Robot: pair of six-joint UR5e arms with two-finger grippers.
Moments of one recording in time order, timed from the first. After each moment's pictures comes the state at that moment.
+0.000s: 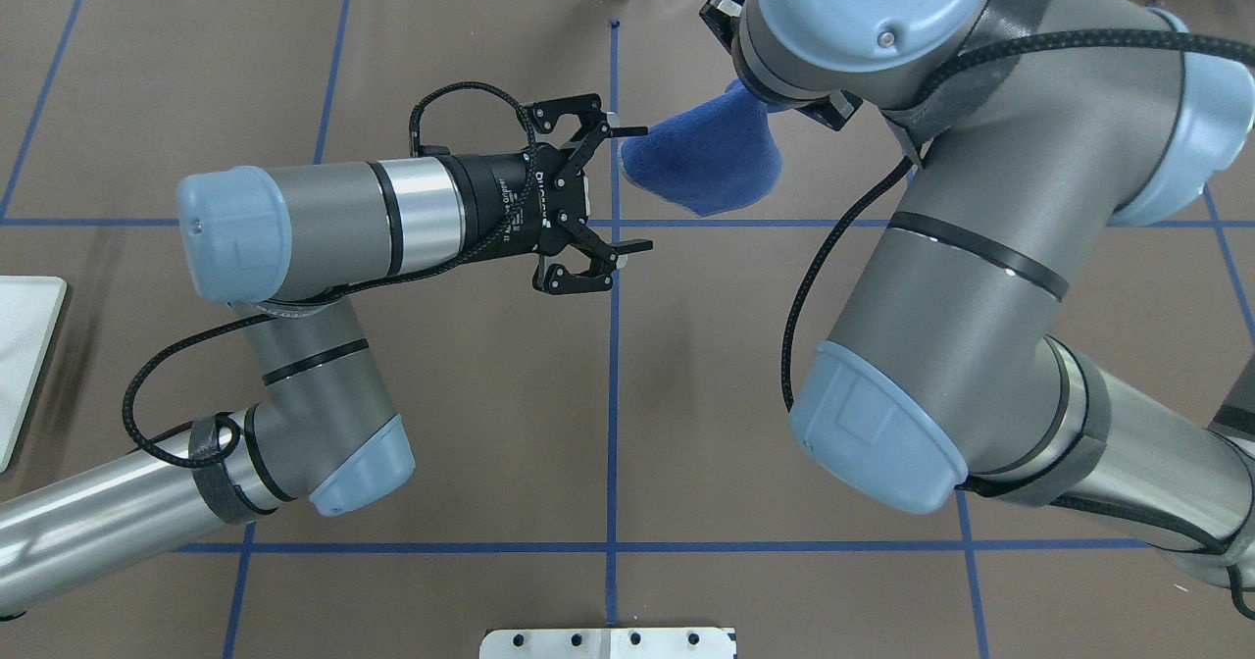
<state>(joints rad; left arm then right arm) -0.57 -2.19 -1.68 -2.70 -1.71 -2.79 0.68 -0.73 2.03 -2.03 1.49 1.79</state>
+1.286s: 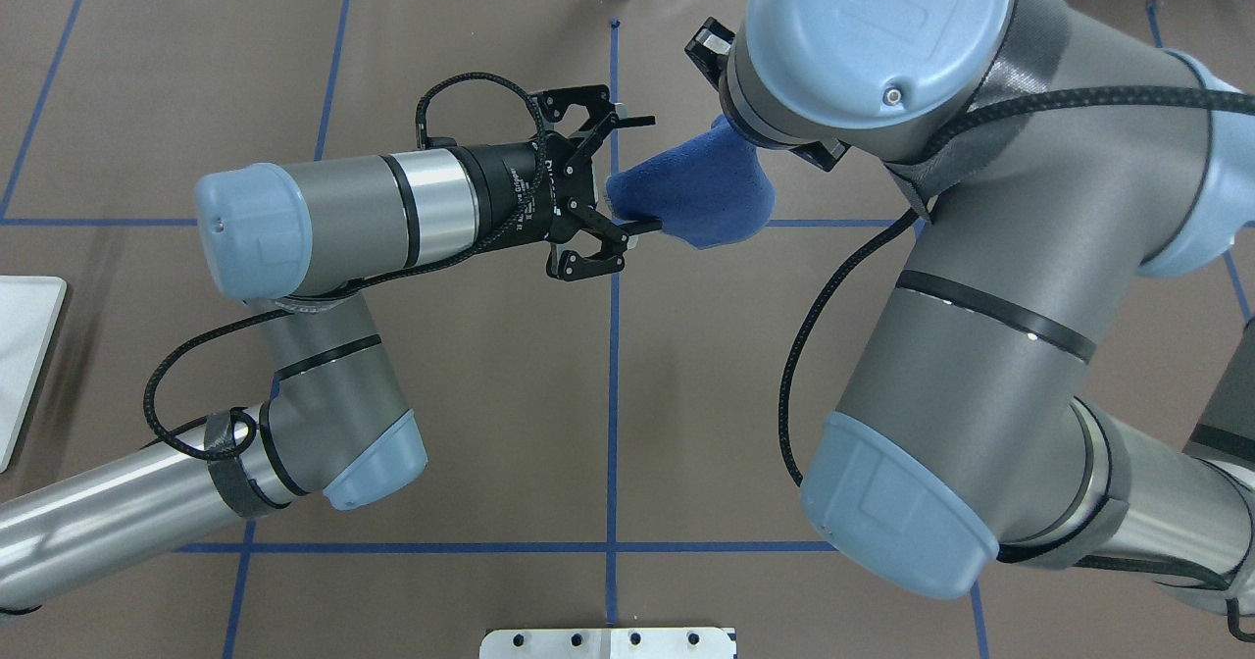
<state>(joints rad) -0.56 -2.22 -1.65 -2.69 -1.68 -2.79 0.63 -0.72 2.08 -2.09 1.48 1.83</state>
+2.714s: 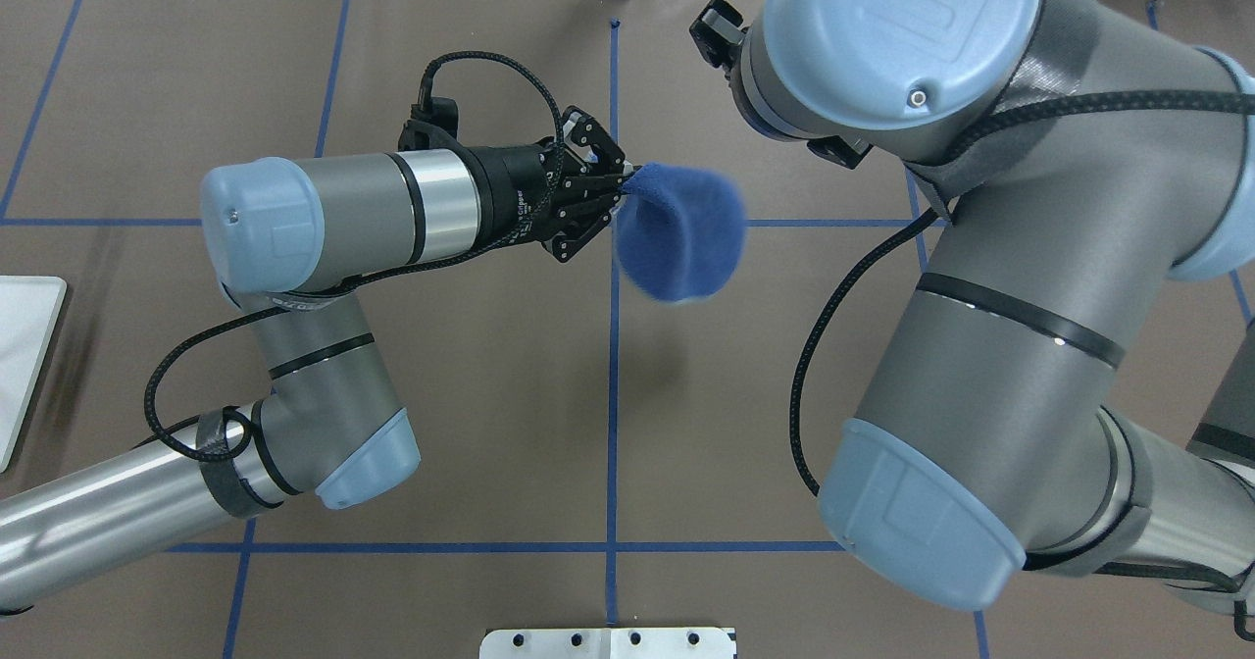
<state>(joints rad) -0.58 -2.19 -1.69 -2.57 -1.68 -2.25 0.64 -0.73 2.12 -2.11 1.46 1.82</state>
